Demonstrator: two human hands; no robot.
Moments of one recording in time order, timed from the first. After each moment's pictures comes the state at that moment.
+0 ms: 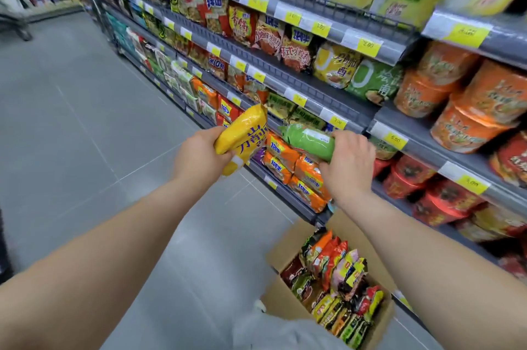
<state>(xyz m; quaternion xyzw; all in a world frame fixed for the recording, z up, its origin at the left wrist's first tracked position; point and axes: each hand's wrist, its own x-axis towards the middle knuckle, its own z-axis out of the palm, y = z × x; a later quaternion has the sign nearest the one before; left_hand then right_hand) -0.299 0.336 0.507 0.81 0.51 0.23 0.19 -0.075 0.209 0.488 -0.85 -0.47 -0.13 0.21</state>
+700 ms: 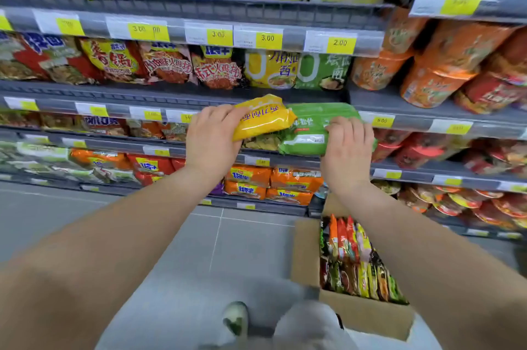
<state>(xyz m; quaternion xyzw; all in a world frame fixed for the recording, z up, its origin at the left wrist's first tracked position) -0.137 0.595 0.492 0.97 0.08 0.23 0.07 -0.046 0.372 0.456 -0.90 -0.26 -0.33 0.12</state>
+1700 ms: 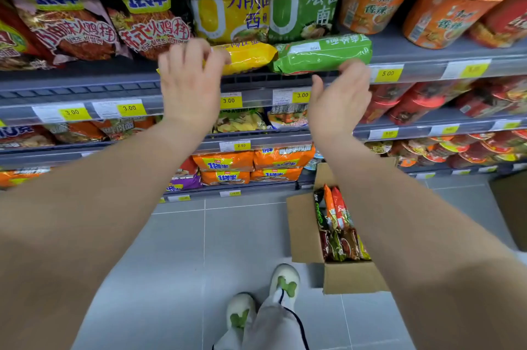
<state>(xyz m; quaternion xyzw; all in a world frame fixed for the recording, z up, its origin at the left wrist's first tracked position) -0.006 0.645 0.413 0.93 0.00 0.36 -0.06 0.036 0.430 0.399 -0.93 0.05 -0.28 0.25</state>
